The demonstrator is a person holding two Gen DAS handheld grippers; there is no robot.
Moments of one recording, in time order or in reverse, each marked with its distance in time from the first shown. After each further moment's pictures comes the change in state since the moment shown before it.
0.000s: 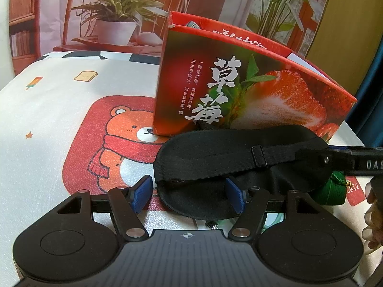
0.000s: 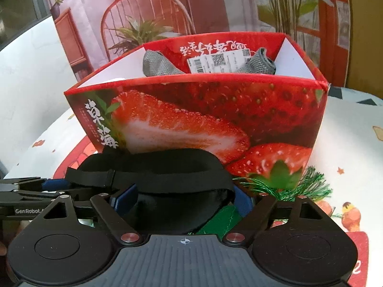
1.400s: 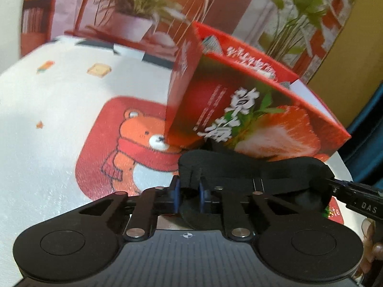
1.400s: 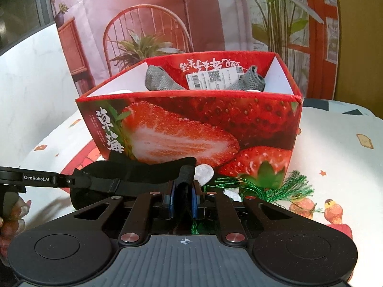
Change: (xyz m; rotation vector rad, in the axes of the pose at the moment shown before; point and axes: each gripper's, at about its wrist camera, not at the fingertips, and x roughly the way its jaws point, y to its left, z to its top) left arm -0.017 0.024 0.019 -0.134 -0.014 -0.060; right arm -0.039 0.010 -0.010 -0.037 -0.085 -0.024
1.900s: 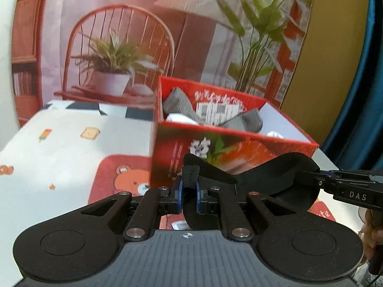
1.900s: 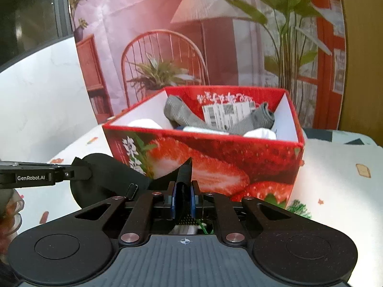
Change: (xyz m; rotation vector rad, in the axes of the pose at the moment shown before) left arm -0.059 -0.046 0.016 0.174 -0.171 0.016; right arm -0.040 0.017 0.019 -0.053 -0.115 0.037
